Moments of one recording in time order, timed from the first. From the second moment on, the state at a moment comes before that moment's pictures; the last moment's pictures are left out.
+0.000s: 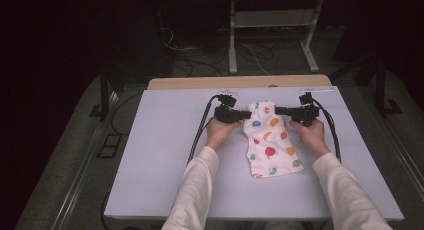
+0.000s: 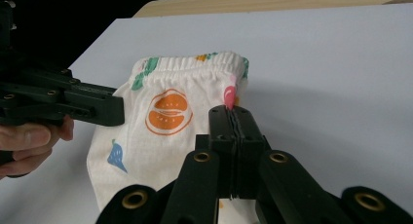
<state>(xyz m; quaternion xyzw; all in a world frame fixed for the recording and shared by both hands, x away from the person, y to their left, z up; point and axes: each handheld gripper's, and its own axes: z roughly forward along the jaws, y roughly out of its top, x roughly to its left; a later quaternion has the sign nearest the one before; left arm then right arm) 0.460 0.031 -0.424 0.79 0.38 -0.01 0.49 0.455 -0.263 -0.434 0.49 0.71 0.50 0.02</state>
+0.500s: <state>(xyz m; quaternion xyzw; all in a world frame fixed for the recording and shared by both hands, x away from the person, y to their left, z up) 0.443 0.031 -0.419 0.79 0.36 -0.01 0.49 0.439 -0.267 -0.422 0.48 0.72 0.49 0.02</state>
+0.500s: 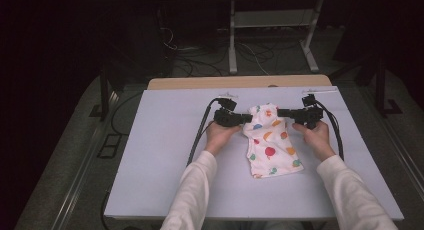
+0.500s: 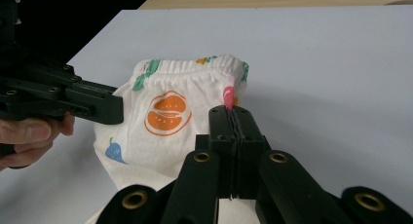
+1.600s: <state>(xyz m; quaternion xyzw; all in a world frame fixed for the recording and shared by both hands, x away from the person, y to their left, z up) 0.405 0.024 -0.409 0.81 0.32 -0.01 0.49 0.401 -0.278 -0.419 0.47 0.73 0.50 0.02</state>
